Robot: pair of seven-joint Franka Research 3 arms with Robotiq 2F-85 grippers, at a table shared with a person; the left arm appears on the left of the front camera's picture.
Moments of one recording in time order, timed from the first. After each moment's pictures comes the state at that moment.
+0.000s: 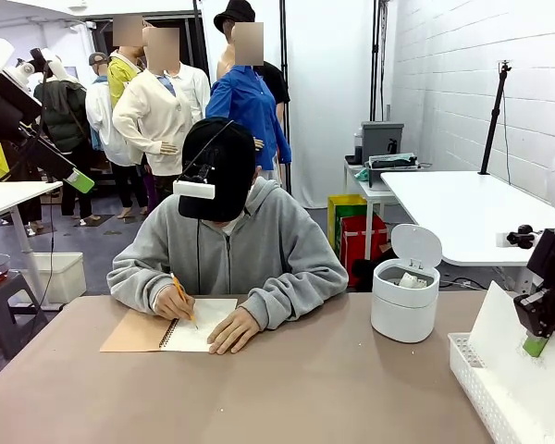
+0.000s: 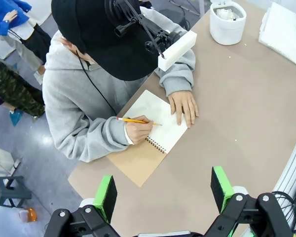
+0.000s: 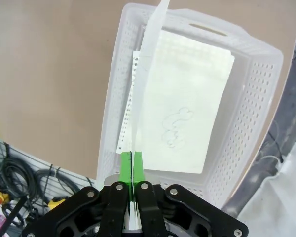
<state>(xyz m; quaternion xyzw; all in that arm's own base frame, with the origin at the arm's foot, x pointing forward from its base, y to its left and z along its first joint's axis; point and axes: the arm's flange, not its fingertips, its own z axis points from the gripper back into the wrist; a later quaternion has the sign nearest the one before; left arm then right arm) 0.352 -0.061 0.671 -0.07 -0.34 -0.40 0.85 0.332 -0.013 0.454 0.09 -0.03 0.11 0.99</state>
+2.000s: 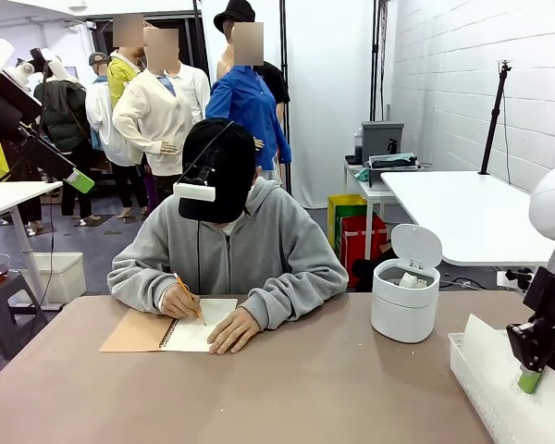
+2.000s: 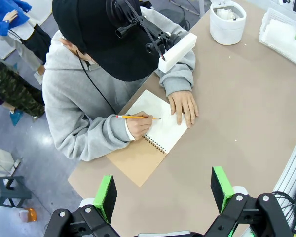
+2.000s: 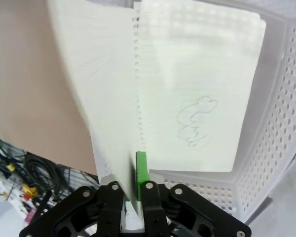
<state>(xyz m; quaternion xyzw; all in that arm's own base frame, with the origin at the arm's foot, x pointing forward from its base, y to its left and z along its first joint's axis) 0.352 -0.061 0.671 -0.07 -0.34 -0.40 0.85 0.347 -0.028 0.391 0.14 0.07 0.03 0.99</state>
